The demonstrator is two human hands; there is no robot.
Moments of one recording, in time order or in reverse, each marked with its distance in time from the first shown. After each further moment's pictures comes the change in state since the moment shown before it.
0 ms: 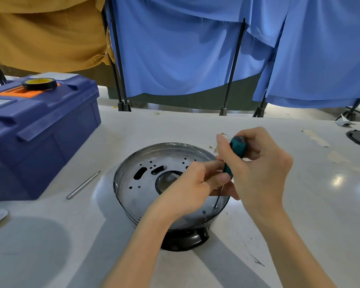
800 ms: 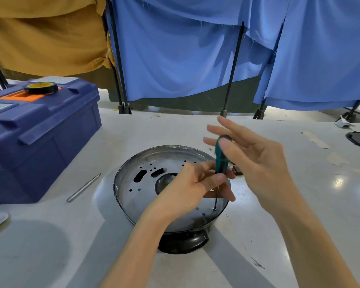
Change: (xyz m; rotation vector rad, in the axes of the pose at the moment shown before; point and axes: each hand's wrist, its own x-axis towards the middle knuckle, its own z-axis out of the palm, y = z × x) left_hand -0.002 0.000 -0.003 -0.069 0.023 0.028; right_hand 0.018 0.002 -0.021 0.463 -0.518 0.190
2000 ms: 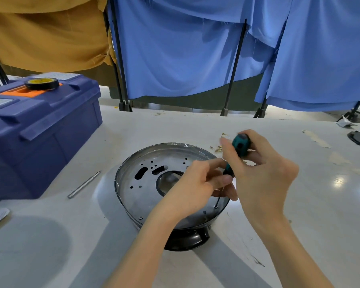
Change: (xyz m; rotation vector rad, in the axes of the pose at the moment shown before) left_hand 0.006 -0.005 0.006 0.084 0.040 0.011; right_hand -0.010 0.015 0.024 -0.639 0.589 -0.252
